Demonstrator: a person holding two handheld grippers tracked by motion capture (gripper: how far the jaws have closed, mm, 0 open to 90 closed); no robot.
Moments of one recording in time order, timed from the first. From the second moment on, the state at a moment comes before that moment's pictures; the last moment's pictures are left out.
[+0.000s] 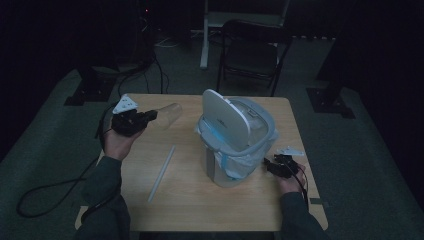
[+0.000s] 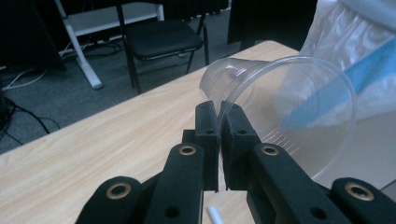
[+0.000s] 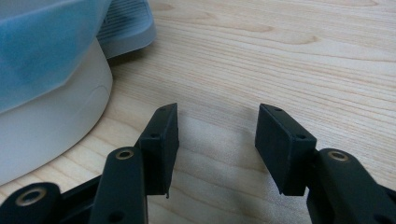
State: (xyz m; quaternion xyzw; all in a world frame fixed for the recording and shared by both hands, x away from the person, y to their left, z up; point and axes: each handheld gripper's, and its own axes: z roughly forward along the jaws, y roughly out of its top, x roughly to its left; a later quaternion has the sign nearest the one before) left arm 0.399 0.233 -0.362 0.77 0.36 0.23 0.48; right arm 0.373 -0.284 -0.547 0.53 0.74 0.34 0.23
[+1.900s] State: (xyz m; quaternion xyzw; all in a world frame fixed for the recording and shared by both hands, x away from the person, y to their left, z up) left arm 0.434 0.164 -0.308 0.77 0.30 0.21 0.53; right arm 0.373 -0.283 -0.547 0.52 0.74 0.34 0.24
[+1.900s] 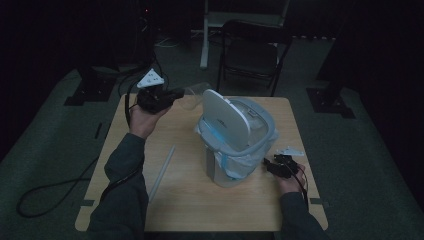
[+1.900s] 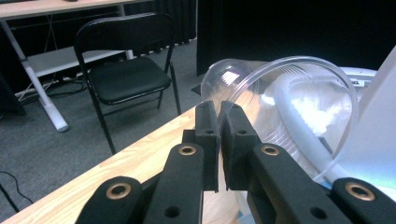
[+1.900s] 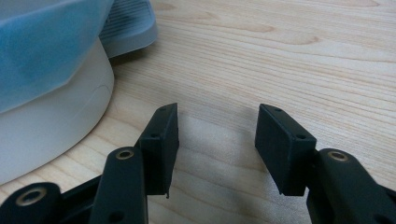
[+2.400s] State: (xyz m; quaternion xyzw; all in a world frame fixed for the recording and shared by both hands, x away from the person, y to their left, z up) left arm 0.440 0.145 -0.302 0.76 0.29 0.21 0.54; right arm 0.373 -0.283 -0.547 0.52 0.74 0.34 0.24
